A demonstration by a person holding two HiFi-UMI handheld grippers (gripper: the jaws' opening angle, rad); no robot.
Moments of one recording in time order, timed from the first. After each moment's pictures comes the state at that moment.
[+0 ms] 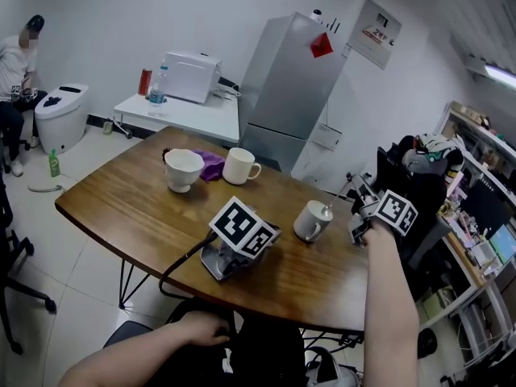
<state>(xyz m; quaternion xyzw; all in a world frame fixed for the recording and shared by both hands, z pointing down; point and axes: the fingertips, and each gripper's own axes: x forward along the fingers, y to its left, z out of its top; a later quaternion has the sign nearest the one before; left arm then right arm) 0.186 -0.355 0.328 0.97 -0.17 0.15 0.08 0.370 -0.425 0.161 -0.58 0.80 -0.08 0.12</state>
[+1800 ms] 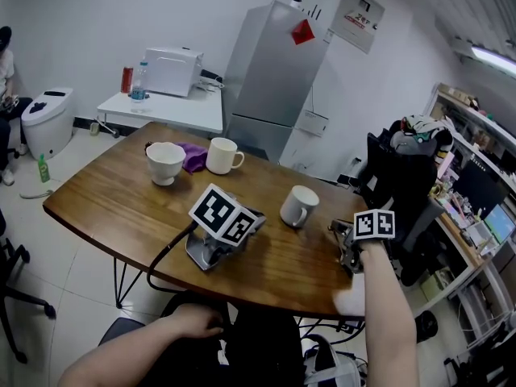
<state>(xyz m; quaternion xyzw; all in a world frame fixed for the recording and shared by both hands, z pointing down) 0.186 -0.355 0.328 0.97 -0.17 0.15 0.08 0.427 -0.374 0.340 -0.63 0.72 -0.23 -0.19</state>
